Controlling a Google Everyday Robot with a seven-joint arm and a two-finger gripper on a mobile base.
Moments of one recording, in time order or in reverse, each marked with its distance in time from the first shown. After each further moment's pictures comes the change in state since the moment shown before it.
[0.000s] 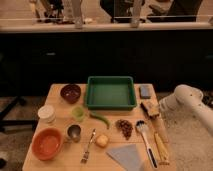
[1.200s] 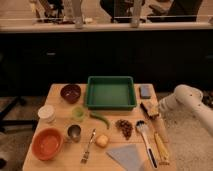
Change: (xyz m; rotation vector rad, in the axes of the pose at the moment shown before) arm 0.000 0.001 0.001 -0.001 0.001 -0.001
